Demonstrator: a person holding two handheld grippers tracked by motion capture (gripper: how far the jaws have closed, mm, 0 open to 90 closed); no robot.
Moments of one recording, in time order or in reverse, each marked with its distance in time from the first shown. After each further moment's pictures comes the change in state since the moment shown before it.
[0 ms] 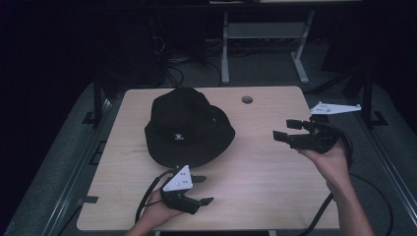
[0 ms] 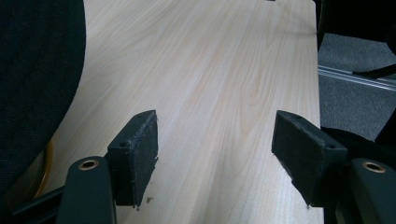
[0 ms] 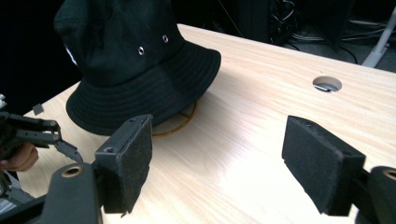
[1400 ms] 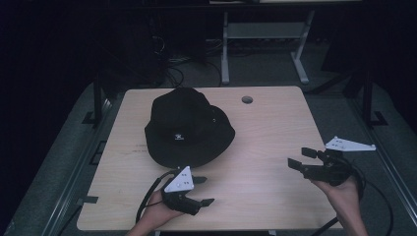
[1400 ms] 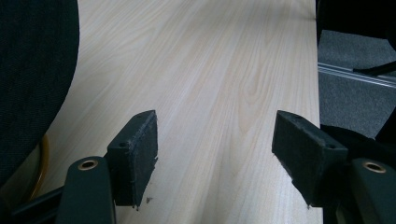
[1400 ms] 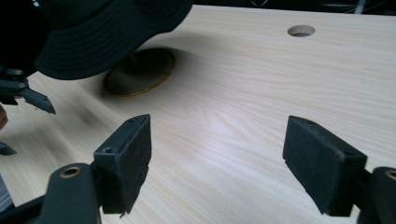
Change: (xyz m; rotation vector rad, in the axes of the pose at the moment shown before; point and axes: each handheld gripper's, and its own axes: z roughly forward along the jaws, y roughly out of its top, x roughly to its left) left arm -0.003 -0.001 0.003 0.006 -0.003 0.000; right arm -0.012 -0.091 -0.021 -0.018 -0.074 0.059
